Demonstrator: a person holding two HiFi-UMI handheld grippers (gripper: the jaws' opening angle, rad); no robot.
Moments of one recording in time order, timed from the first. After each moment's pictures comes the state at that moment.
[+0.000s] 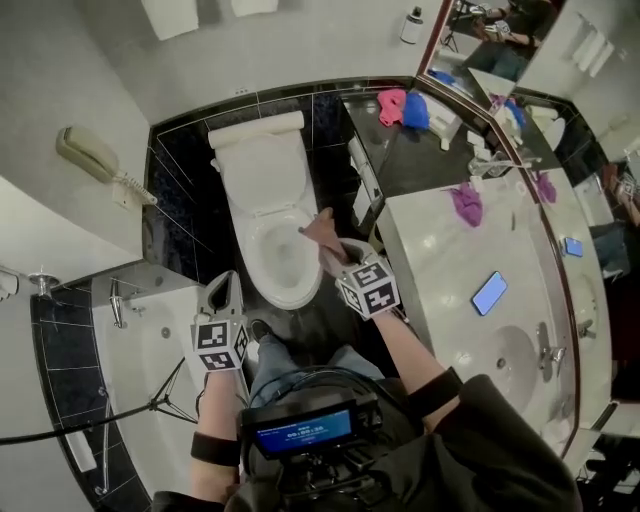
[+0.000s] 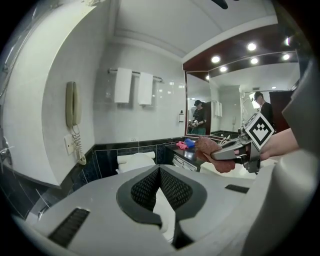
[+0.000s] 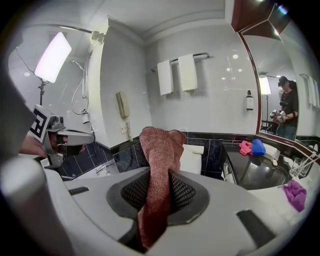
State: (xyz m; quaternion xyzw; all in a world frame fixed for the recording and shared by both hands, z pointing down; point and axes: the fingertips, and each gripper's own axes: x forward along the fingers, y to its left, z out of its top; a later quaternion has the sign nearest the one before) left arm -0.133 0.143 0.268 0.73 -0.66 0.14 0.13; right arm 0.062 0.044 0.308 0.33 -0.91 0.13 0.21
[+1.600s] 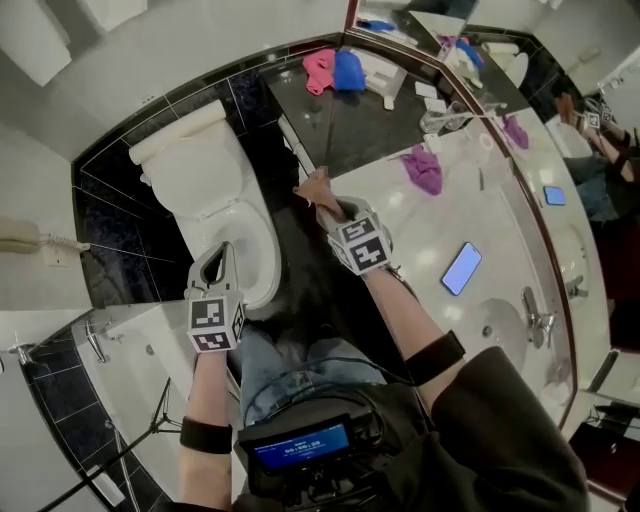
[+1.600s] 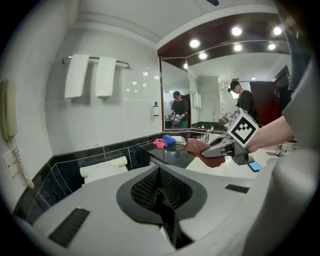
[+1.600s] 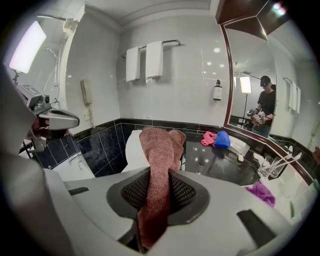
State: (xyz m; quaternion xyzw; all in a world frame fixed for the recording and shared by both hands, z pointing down) left arm 0.028 -0.007 0.288 0.80 -0.55 0.20 0.10; right arm 0.234 -0.093 0.362 0.43 -0.85 0.14 0.28
